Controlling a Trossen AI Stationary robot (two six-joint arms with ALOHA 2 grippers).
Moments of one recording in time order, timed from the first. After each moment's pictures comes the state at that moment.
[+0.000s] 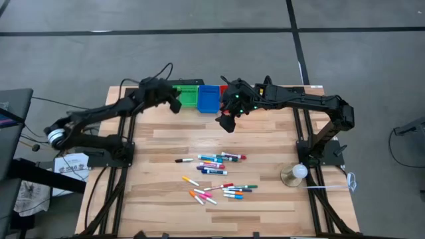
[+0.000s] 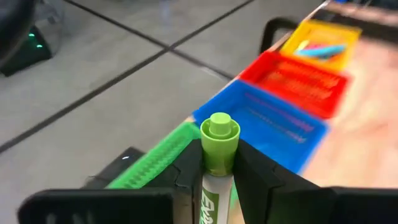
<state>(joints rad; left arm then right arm) 0.68 1.23 0.69 0.09 -0.05 0.09 -0.22 1.62 1.53 -0.70 -0.10 0.15</state>
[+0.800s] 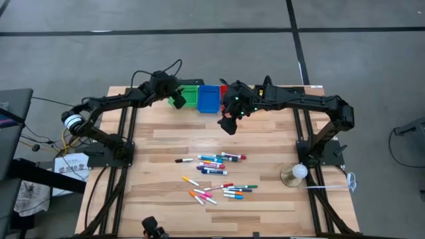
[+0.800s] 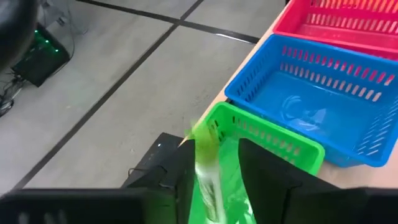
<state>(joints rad) 0.74 1.45 0.79 0.09 -0.07 0.34 -0.22 1.62 1.53 -0.75 -0.09 0.17</state>
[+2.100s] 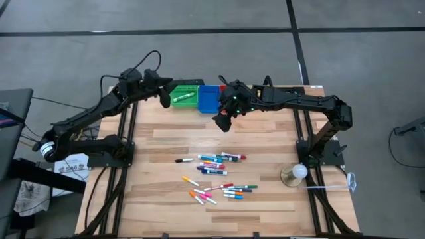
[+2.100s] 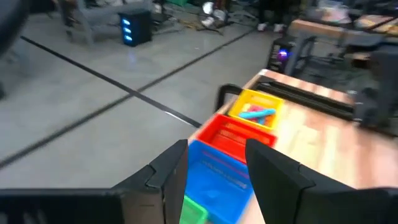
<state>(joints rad) 0.72 1.00 0.79 -0.05 0.17 0.03 -0.21 1.64 1.53 -0.65 -0.05 0.23</state>
